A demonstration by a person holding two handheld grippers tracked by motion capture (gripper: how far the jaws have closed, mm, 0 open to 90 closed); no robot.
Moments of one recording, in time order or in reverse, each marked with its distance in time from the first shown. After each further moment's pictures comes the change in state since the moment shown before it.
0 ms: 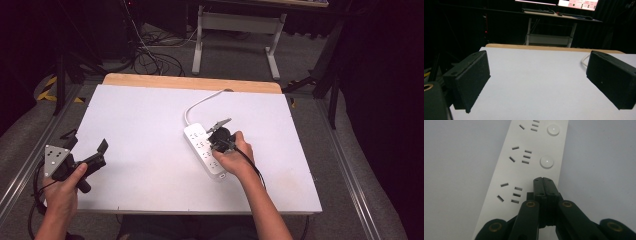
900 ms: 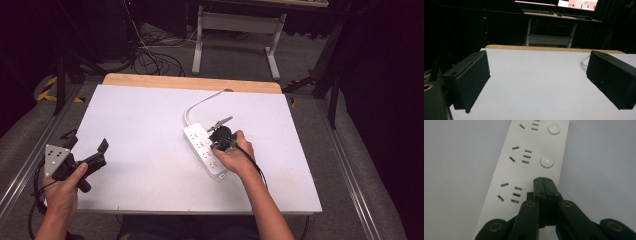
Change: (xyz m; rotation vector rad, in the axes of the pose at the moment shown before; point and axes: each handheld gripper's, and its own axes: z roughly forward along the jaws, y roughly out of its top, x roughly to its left) left arm -0.001 0.001 0.001 -0.006 -0.001 0.013; right arm -0.006 0.001 0.001 0.008 0.040 0.021
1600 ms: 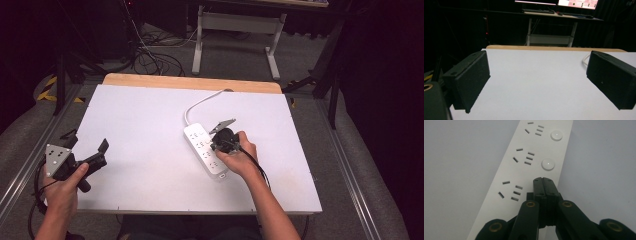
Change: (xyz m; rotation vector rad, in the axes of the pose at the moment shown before) left arm -0.001 0.000 0.001 0.005 0.003 0.017; right arm -0.002 -0.007 -0.004 -0.067 0.016 -0.078
